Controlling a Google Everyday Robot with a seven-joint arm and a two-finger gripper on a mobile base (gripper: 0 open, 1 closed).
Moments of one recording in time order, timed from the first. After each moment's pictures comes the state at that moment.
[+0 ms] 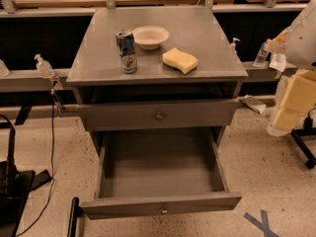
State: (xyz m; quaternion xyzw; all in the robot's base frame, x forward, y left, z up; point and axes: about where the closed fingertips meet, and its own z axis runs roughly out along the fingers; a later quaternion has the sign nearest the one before) arm 0.438 -0.215 0.981 -0.60 0.78 -0.04 0.17
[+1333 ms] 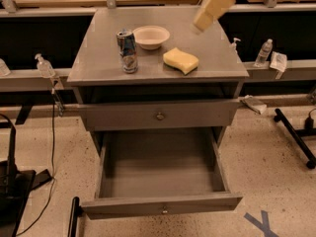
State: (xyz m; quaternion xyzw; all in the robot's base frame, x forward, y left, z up) arm 0.651 -0.121 1.065 -0.57 0.71 0.01 0.41
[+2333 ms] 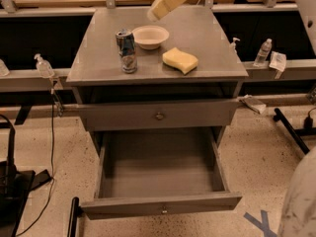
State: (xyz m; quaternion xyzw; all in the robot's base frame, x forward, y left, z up) arm 0.712 -0.030 1.070 -0.56 0.66 0.10 0.49
